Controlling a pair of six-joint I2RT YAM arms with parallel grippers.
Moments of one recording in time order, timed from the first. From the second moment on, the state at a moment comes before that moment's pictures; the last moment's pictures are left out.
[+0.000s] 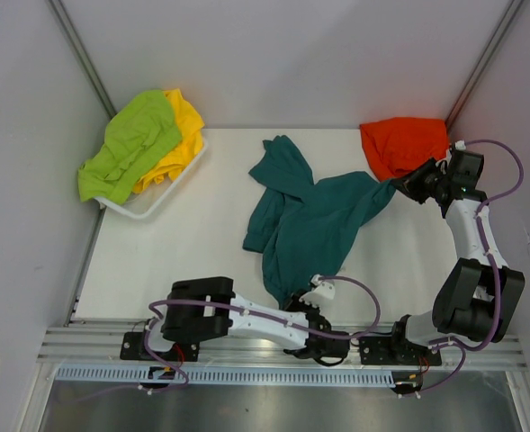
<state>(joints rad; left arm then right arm) -1.61 2.04 1.35 -1.01 -1.01 -1.23 -0.26 1.43 1.11 -0.34 -0.53 0.68</state>
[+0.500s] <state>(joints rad) -1.24 1.19 1.06 -0.85 -0.50 -0.66 -0.26 1.30 1.28 -0.58 -0.47 0.64</state>
